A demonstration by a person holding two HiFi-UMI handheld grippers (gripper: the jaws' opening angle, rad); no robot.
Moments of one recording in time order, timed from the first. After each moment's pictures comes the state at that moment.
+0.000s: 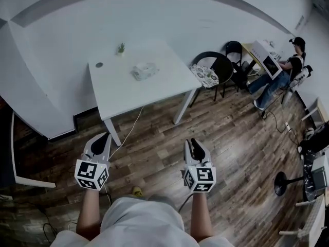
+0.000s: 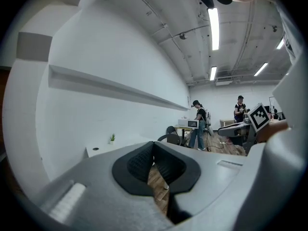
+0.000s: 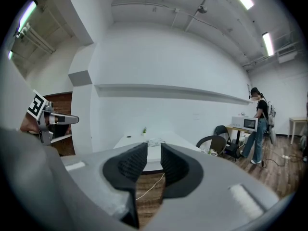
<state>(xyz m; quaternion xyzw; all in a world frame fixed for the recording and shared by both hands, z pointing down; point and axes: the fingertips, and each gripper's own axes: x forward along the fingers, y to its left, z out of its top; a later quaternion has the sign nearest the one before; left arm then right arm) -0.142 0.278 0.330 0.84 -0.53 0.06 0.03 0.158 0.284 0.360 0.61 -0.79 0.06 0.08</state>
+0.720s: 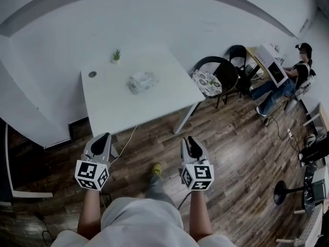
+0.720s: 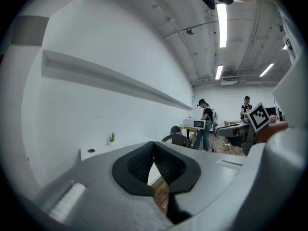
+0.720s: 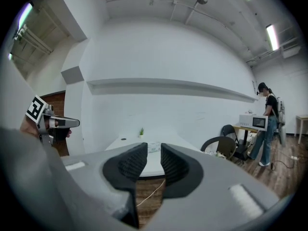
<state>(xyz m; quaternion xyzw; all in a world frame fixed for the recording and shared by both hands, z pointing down) -0.129 0.121 0.356 0.84 -0.54 0.05 0.04 0.160 0.116 0.378 0.59 -0.80 0.07 0.08</state>
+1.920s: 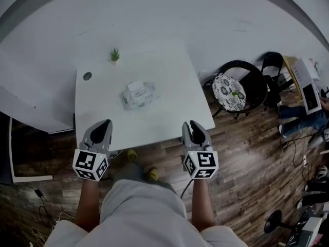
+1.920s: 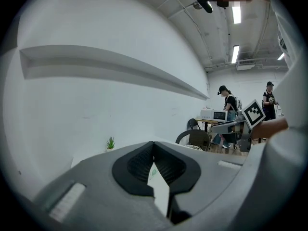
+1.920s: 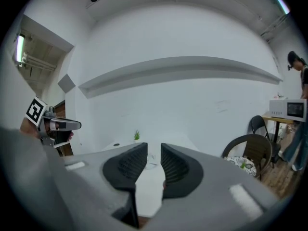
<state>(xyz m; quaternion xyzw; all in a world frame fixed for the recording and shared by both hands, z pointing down) -0.034 -0.152 0.364 0.79 -0.61 0.11 0.05 0.230 -0.218 0.404 0.48 -0.87 0.11 0.07</state>
